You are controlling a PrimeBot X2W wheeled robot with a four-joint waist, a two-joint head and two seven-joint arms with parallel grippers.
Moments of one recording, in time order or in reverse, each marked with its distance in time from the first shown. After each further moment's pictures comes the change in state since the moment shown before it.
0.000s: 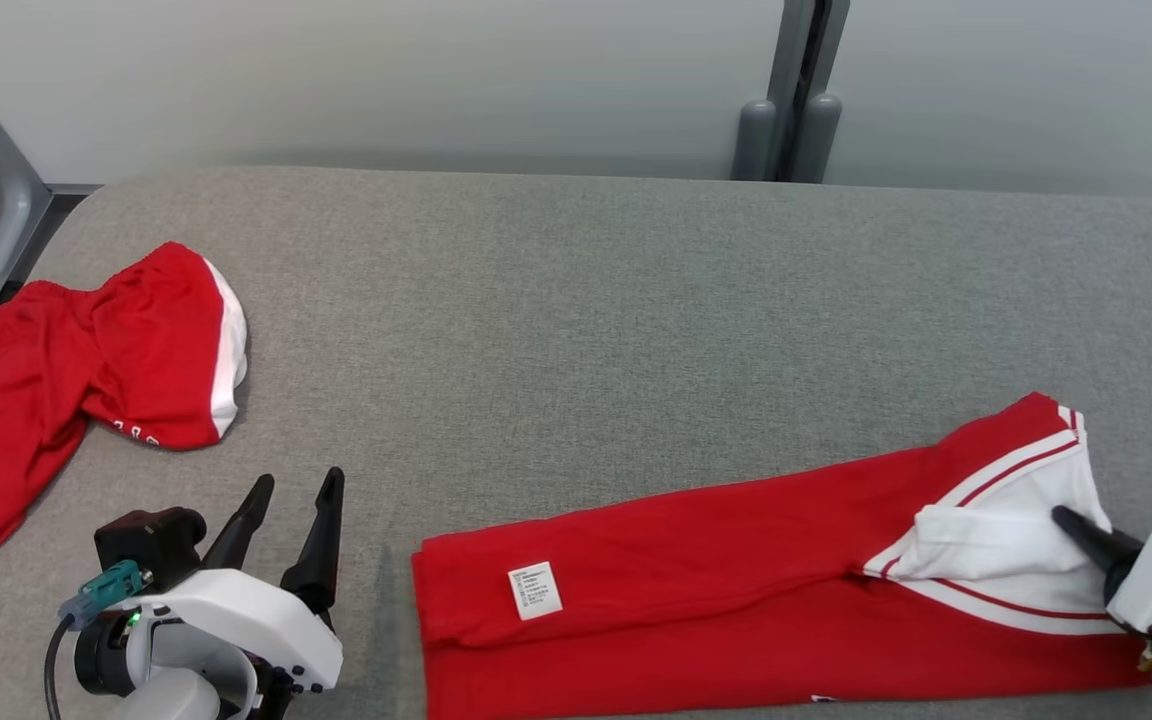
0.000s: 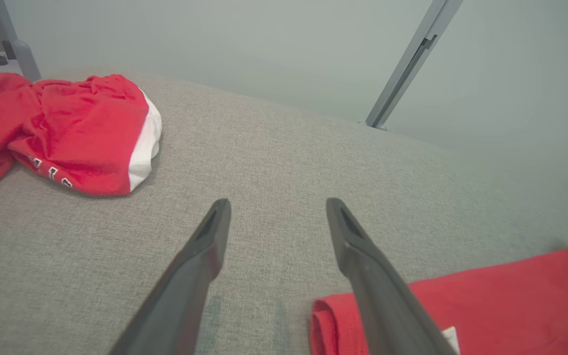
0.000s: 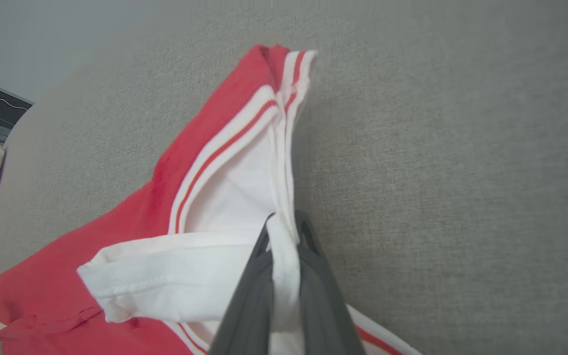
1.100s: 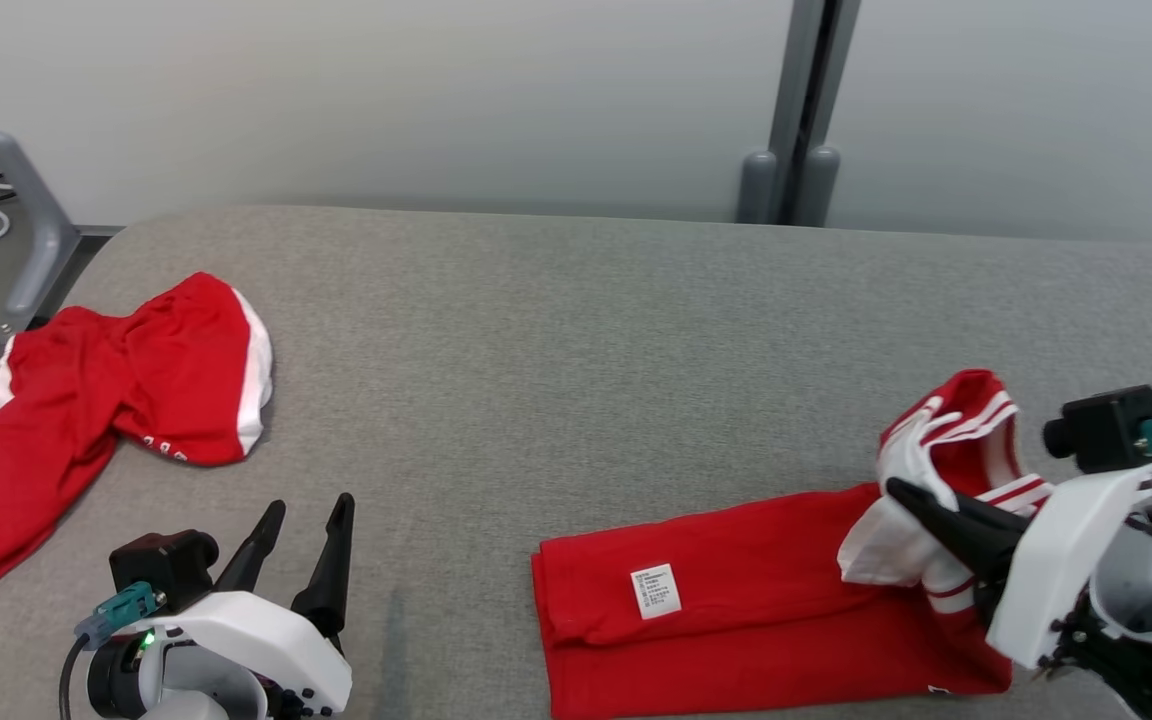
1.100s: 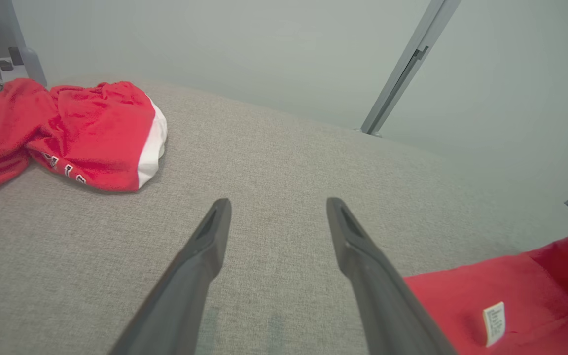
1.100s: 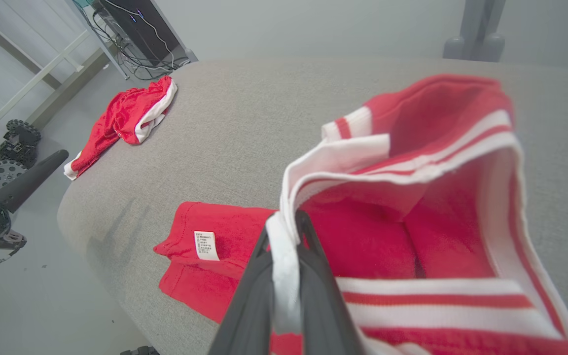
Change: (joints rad) left arm 0.035 -0.011 0.006 0.007 0.009 -0.007 0.008; right arm 0.130 0.058 -0.051 -0.617 -0.212 0.000 0.237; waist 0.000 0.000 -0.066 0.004
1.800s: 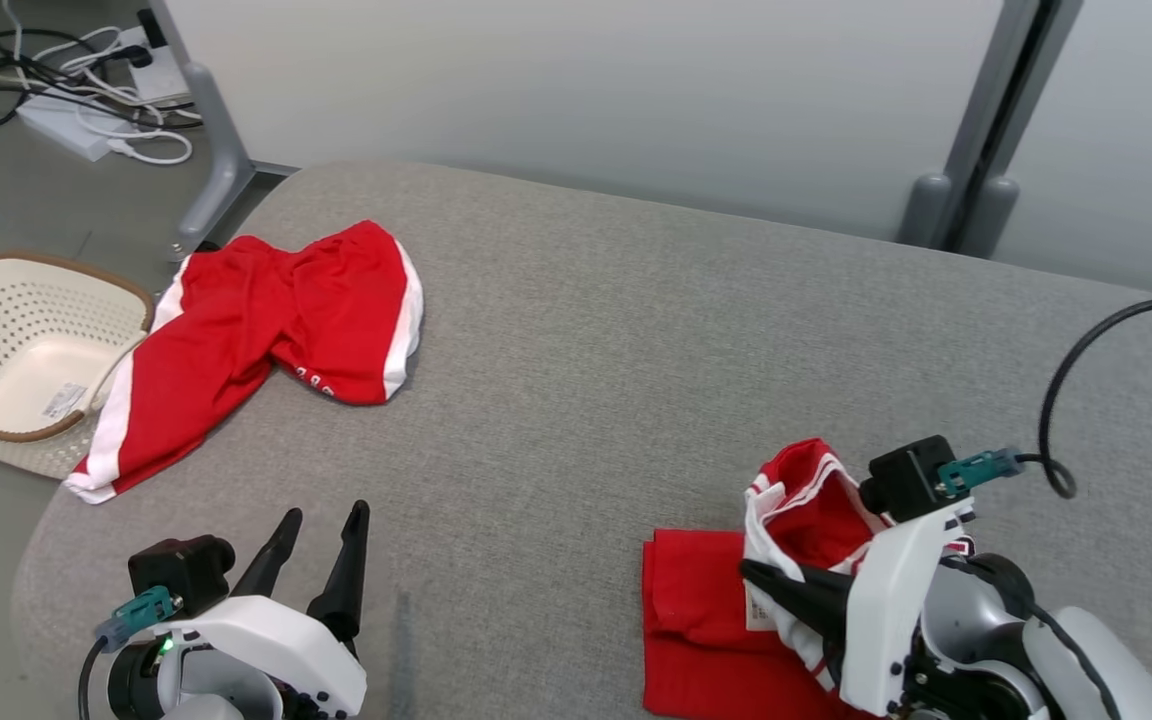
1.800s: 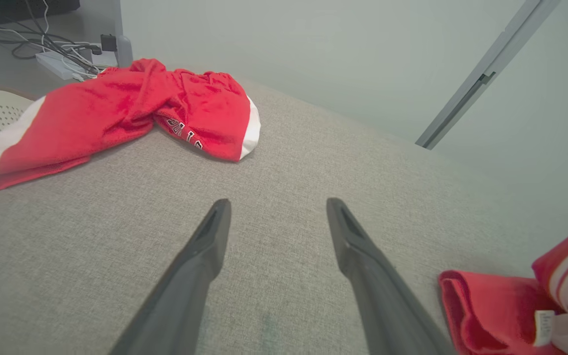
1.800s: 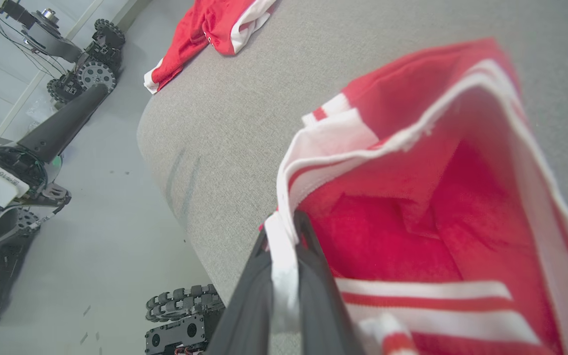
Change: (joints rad) left arm 0.000 -0.046 0.001 0.046 0.000 -0.026 -0.001; right arm -0.047 0.190 0.169 0.111 -0.049 0.000 0.086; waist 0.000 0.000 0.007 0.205
